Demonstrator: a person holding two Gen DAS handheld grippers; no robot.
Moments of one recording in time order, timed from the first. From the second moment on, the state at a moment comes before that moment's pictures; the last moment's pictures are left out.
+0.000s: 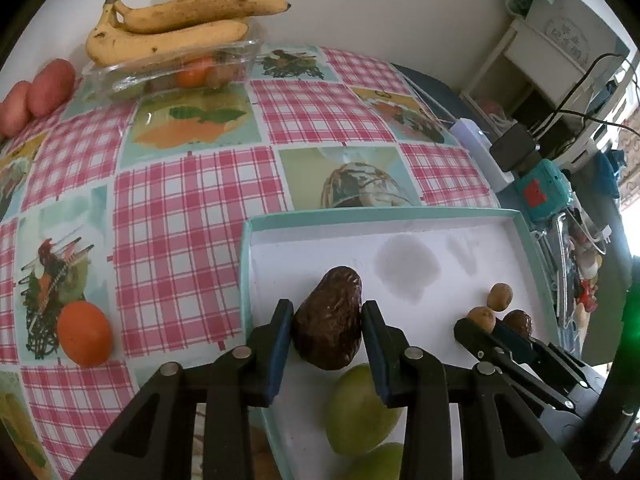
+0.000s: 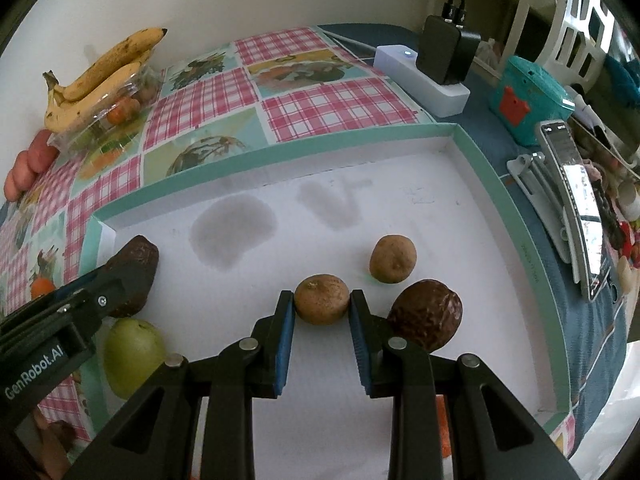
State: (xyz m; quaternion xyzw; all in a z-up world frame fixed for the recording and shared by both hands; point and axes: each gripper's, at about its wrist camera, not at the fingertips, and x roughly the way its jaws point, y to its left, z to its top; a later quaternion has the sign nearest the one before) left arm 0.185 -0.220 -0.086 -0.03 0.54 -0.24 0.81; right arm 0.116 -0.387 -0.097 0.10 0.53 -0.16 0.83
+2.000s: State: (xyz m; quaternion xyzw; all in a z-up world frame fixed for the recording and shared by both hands) left arm 0.072 0.027 -0.021 -0.09 0.48 0.13 0.87; right arm 0.062 -0.236 -0.033 0.01 0.44 -0.03 0.90
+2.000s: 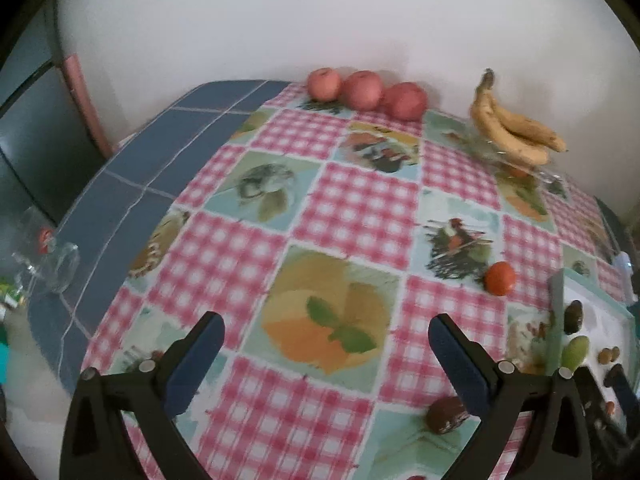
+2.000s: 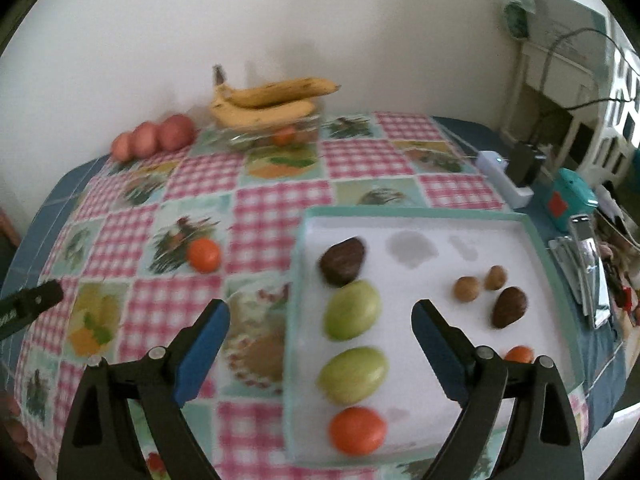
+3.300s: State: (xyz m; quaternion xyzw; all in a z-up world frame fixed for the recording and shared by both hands) left arm 0.074 -0.026 -0.056 -0.08 0.51 -0.01 0.86; right arm 0.057 -0.286 -0.042 0.07 0.48 -0.09 0.87
